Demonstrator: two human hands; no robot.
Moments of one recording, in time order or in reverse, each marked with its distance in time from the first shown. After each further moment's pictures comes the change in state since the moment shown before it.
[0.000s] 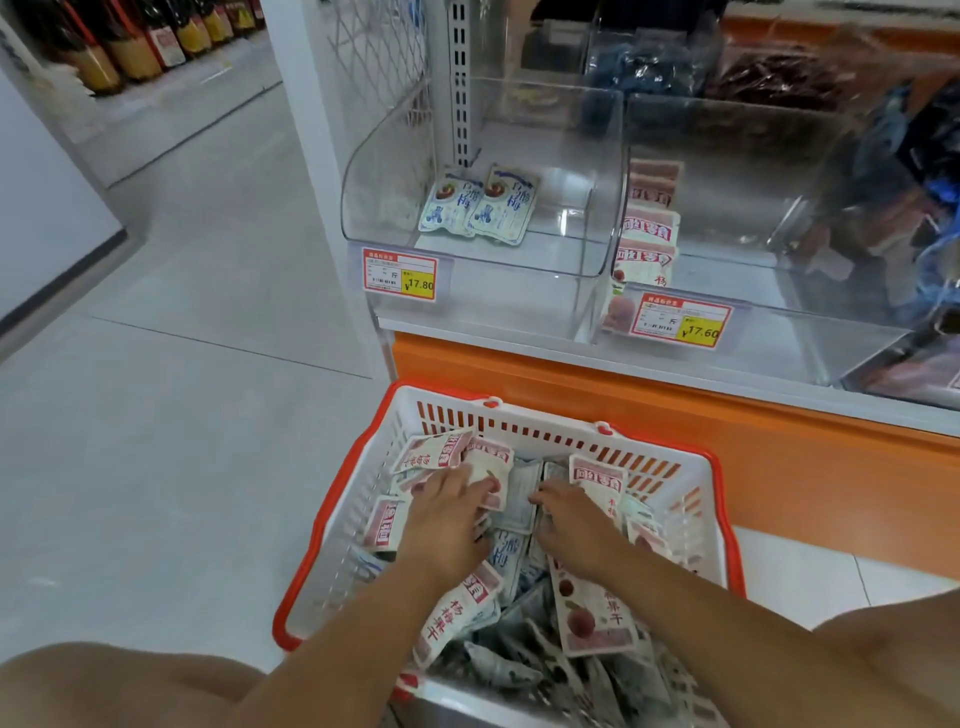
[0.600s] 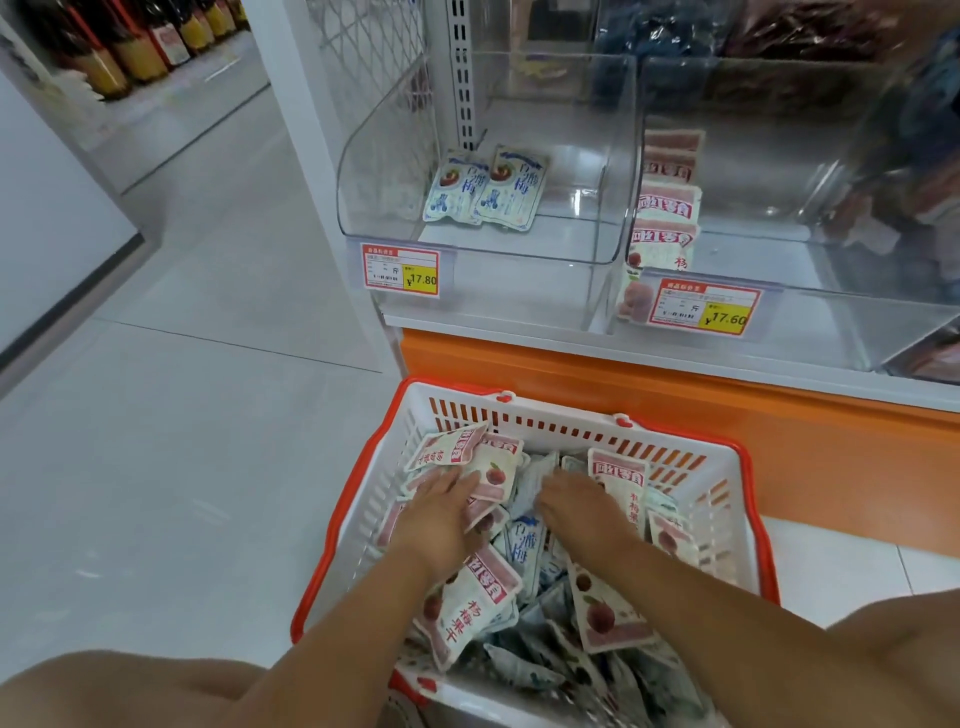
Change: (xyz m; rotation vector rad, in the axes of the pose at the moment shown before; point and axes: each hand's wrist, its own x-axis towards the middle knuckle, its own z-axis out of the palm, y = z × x) left_hand 0.008 -0.029 0.005 -0.116 -0.117 -0.147; right_hand 0.017 -0.005 0.009 -0.361 0.147 -0.209
